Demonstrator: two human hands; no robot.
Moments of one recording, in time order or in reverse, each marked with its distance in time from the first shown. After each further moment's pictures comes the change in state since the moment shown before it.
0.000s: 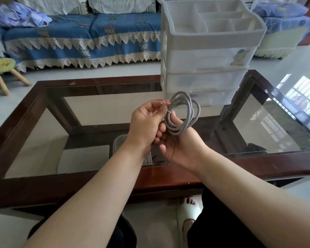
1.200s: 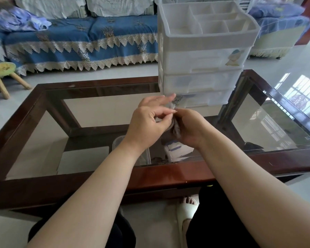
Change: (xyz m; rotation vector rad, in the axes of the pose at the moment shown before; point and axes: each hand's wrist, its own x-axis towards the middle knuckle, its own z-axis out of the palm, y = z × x) left_hand 0.007 -0.004 -0.009 0.652 -0.091 0.608; right_hand 0.016 -0.038 -0.015 -0.279 0.187 -0.068
